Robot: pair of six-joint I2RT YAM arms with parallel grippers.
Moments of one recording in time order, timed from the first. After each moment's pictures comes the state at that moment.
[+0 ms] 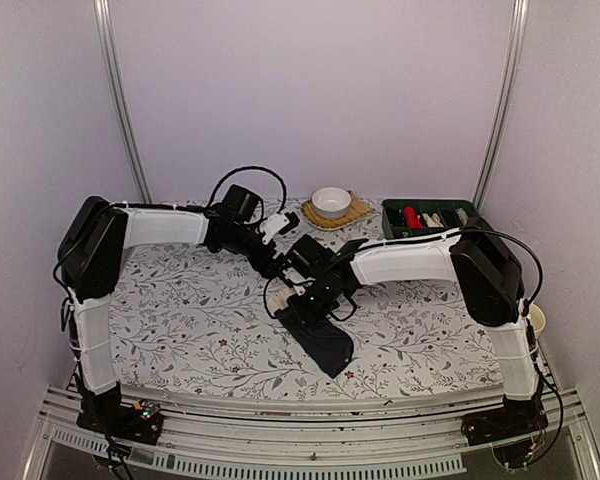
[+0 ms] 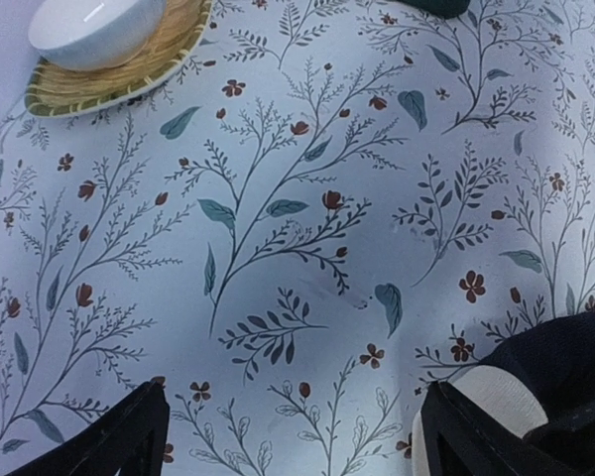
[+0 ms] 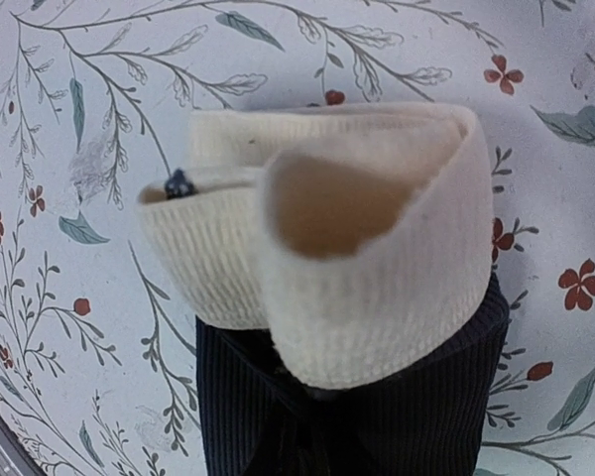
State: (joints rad) left arm -0.57 2.03 1.44 -0.25 0.26 0.40; right arm 0.97 2.22 1.65 -0.56 -0.09 0.33
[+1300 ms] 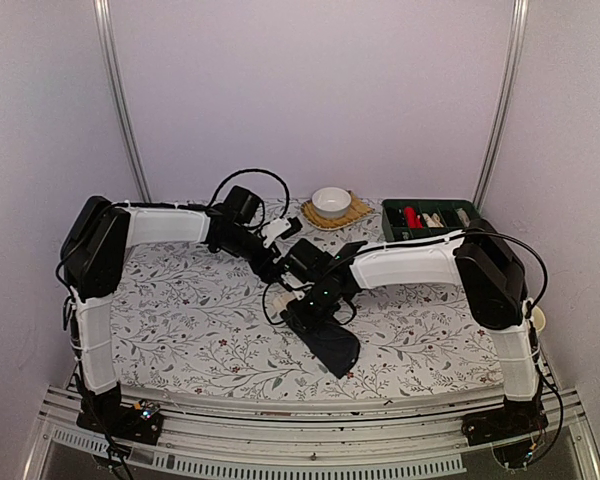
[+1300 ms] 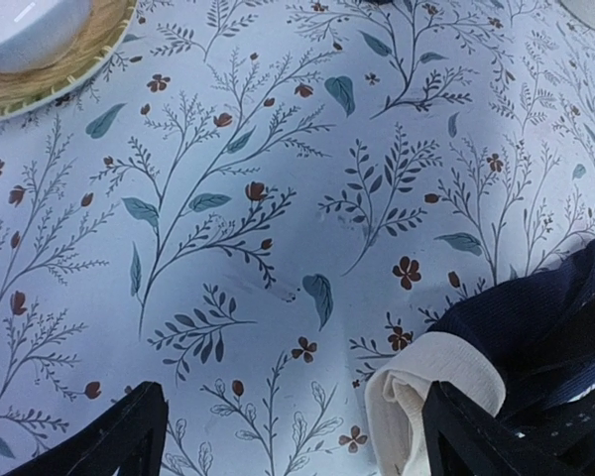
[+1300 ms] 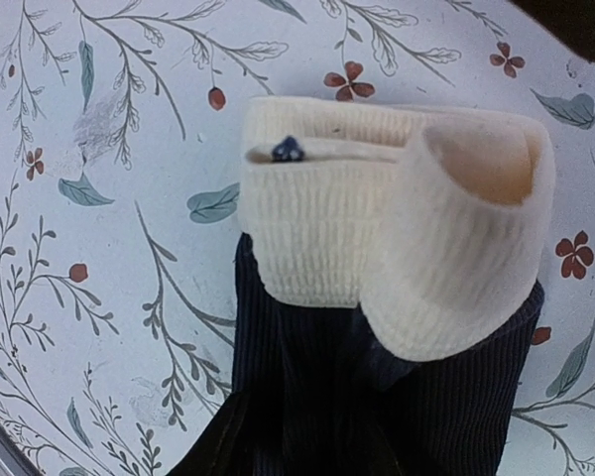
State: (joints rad) left arm -0.57 2.06 1.47 -0.34 0.39 0.40; right arm 1.00 2.19 1.63 -0.58 -0.03 0.30
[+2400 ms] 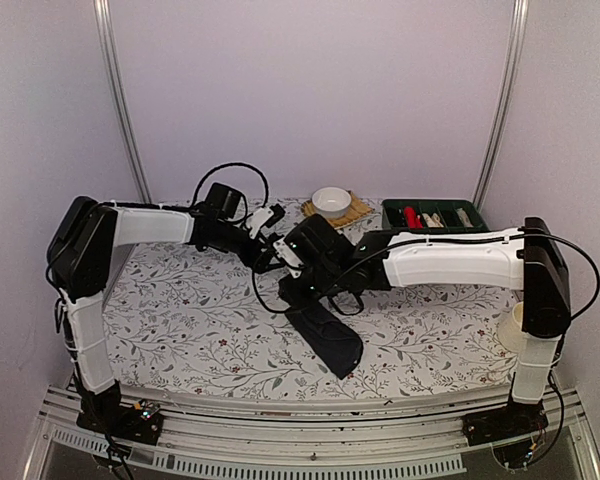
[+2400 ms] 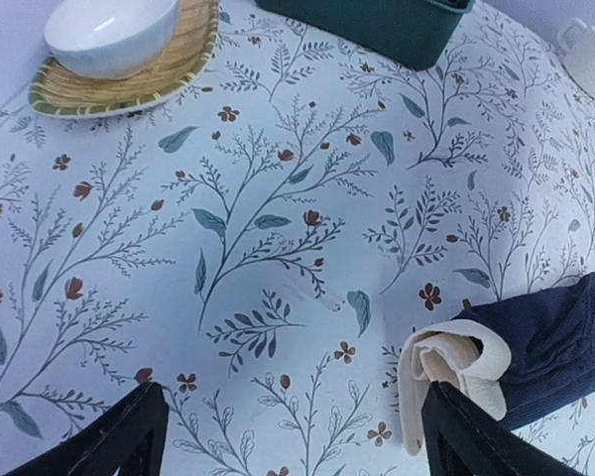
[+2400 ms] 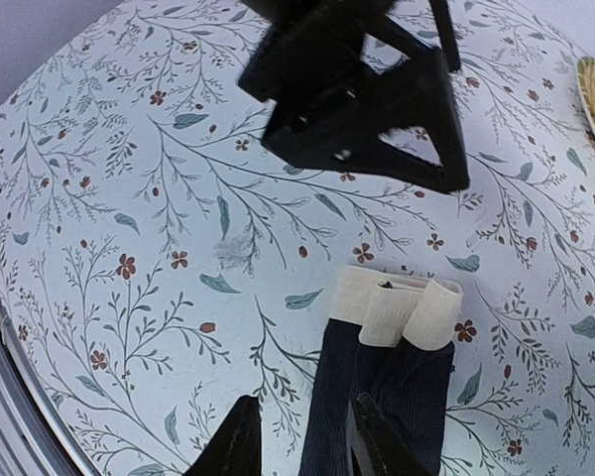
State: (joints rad) left arm -0.49 2.00 1.38 -0.19 0.45 0.31; right arm 1.08 1.93 1.53 -0.42 0.14 0.23
